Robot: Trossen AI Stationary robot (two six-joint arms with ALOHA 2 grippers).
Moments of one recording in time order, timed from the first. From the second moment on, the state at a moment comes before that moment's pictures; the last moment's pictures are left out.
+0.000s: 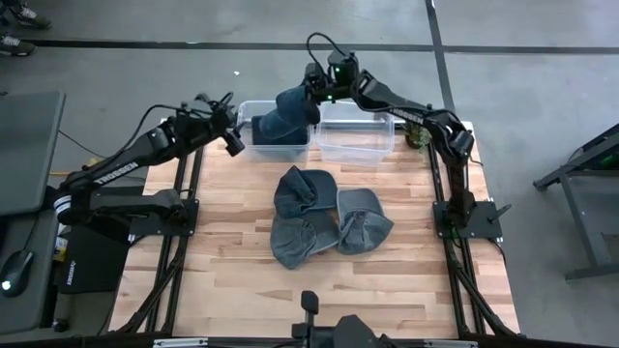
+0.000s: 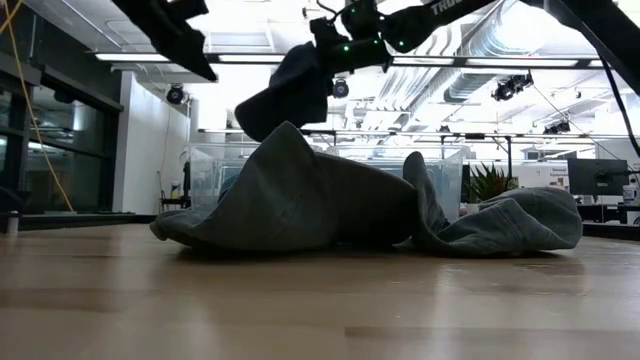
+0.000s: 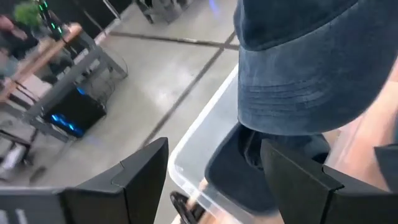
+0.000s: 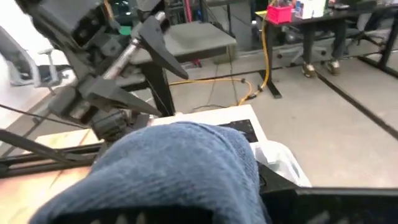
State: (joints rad) left arm 0.57 0.90 0.95 -0.46 -0.38 0.36; right arm -0.62 2.01 1.86 -0.04 -0.61 0.03
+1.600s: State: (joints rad) left arm 0.57 1.03 0.70 0.19 -0.10 0.54; right arm -0.61 1.96 1.86 0.00 -0.71 0.04
